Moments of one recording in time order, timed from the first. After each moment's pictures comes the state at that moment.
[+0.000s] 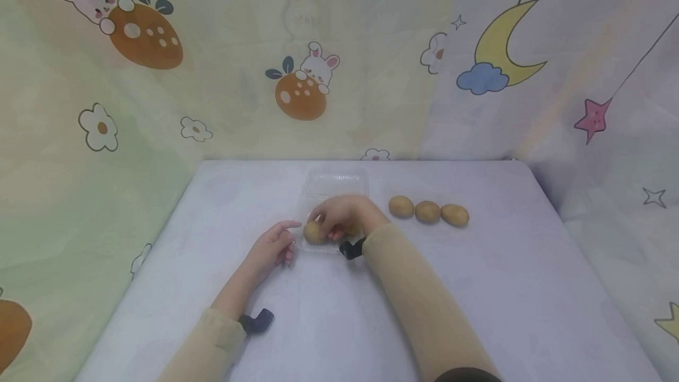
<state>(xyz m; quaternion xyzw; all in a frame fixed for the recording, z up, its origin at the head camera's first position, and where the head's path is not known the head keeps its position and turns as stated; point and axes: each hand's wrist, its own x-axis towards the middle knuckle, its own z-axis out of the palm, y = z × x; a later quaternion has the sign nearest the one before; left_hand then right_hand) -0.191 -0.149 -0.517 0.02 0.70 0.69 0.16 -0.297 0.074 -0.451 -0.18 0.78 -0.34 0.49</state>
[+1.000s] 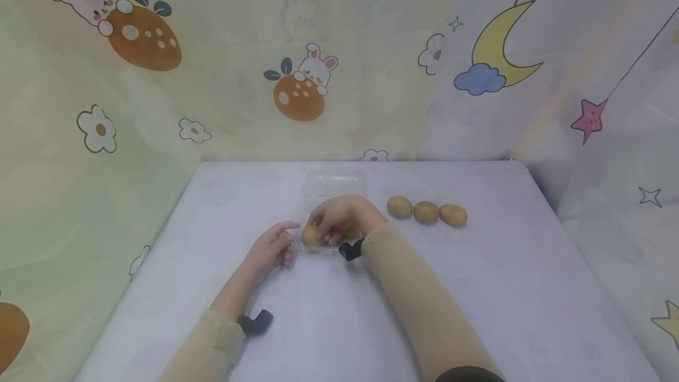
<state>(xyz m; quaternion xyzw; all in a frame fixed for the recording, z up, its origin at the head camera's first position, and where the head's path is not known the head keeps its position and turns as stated) -0.190 -0.149 -0.516 0.02 0.71 0.69 0.16 -0.295 0.070 -0.452 -0.17 0.76 -0.36 0.51</state>
